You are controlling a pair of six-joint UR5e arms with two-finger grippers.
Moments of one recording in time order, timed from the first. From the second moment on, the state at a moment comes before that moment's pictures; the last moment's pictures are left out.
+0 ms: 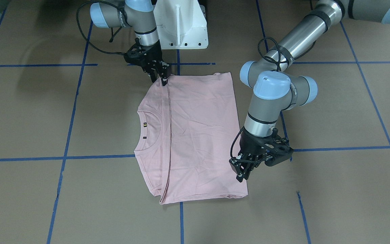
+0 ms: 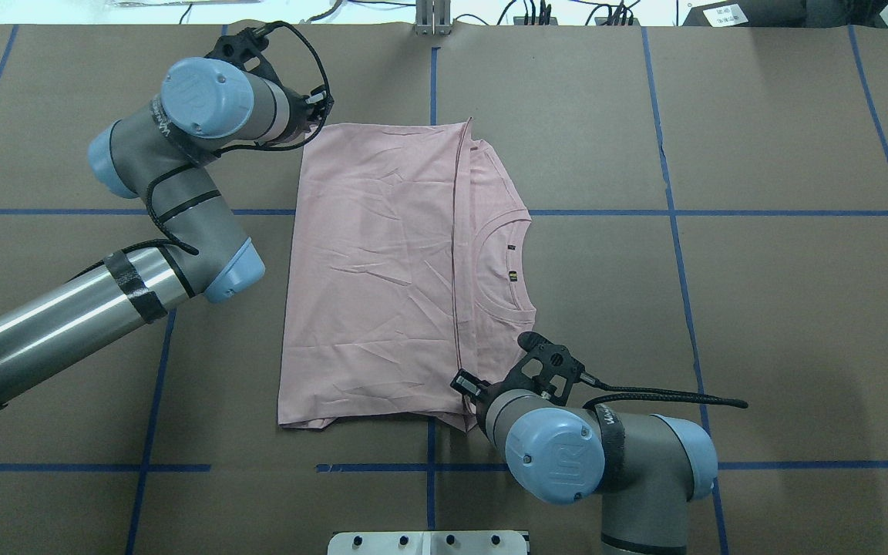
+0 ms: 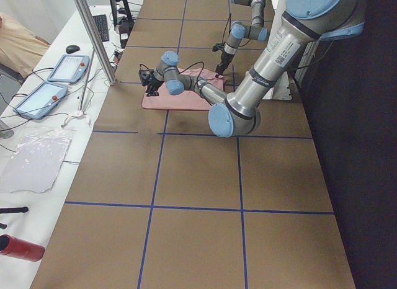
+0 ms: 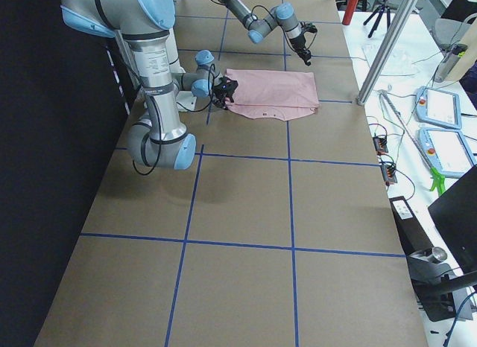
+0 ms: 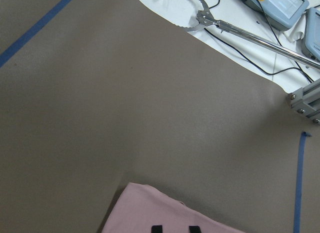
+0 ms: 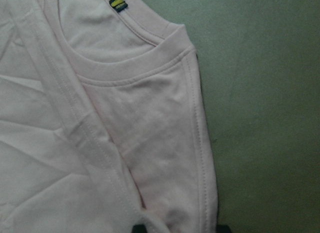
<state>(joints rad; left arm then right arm) -0.77 -2.29 -1.25 -2.22 -1.64 -1.58 0.17 -1.13 1.81 -1.33 1.38 2.03</state>
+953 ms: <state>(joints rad) -0.63 -2.12 -1.52 -2.19 -1.64 -1.79 0.18 -1.15 1.89 -1.34 1.39 2.03</state>
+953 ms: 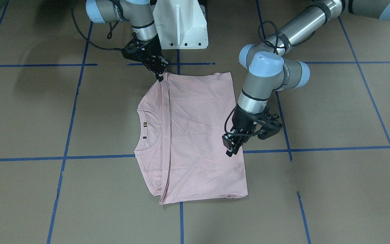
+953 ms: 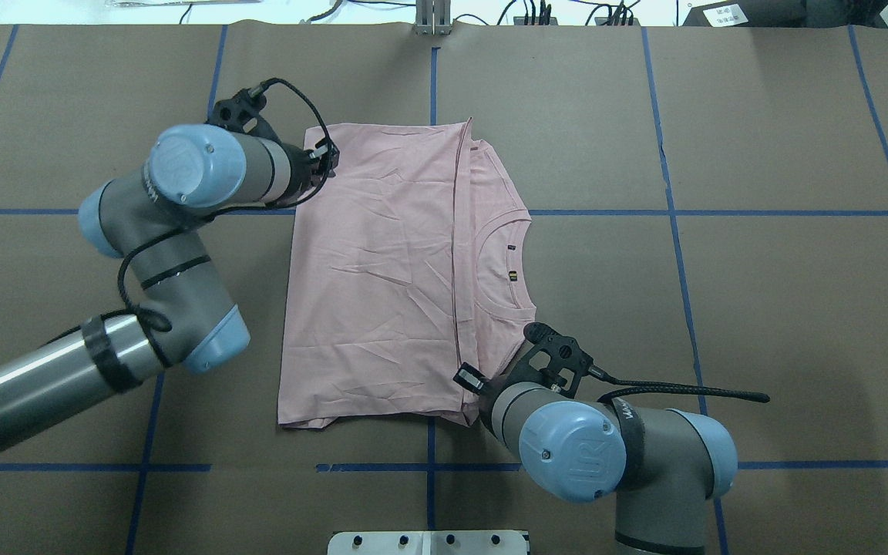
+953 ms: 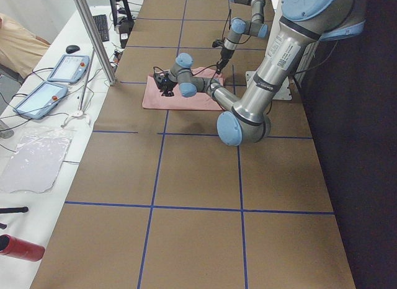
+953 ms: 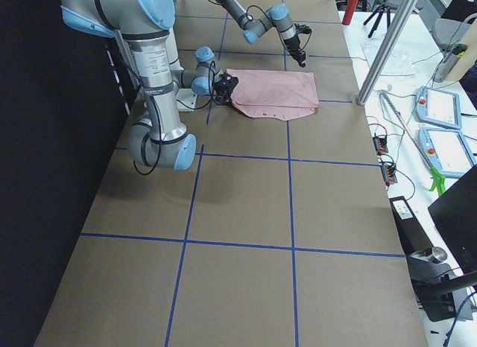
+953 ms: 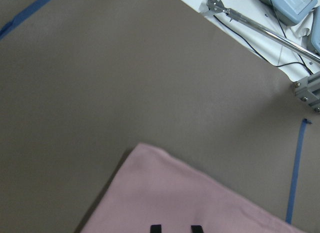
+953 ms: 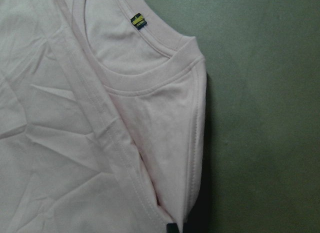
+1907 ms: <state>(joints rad) -0.29 -1.84 -1.91 -1.90 -1.54 -1.99 0.18 -1.16 1.91 -1.34 1.39 2.03</state>
